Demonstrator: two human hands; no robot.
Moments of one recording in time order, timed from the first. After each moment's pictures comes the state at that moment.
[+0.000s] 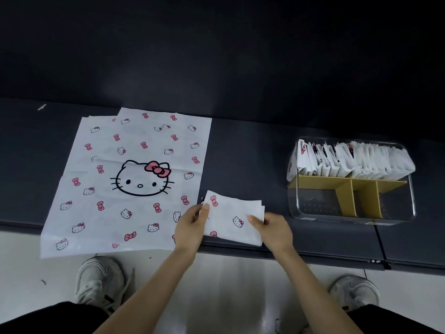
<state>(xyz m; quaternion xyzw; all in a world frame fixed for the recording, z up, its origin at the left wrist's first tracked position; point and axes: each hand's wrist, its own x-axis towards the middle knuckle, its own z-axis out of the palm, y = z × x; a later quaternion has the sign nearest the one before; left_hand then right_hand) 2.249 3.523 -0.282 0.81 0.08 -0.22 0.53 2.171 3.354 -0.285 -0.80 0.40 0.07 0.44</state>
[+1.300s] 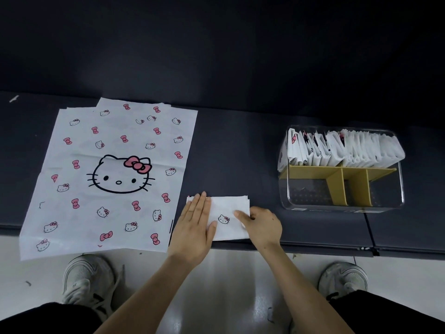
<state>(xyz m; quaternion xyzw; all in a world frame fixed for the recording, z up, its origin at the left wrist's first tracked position) 2.233 3.529 -0.329 0.93 -0.35 -0.07 0.13 2.172 3.365 -0.285 -0.87 0.39 0.10 0.30</state>
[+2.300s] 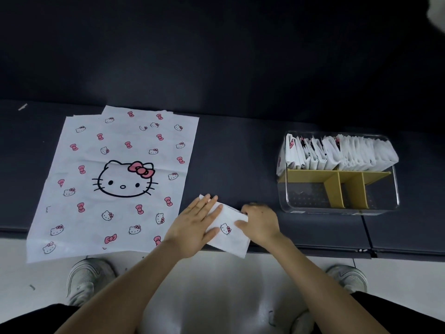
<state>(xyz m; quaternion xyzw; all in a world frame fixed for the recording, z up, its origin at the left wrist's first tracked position) 2.264 3.538 -0.318 0.85 -0.51 -0.06 0.10 2.184 3.357 -0.264 -0.95 0.21 0.16 0.19</state>
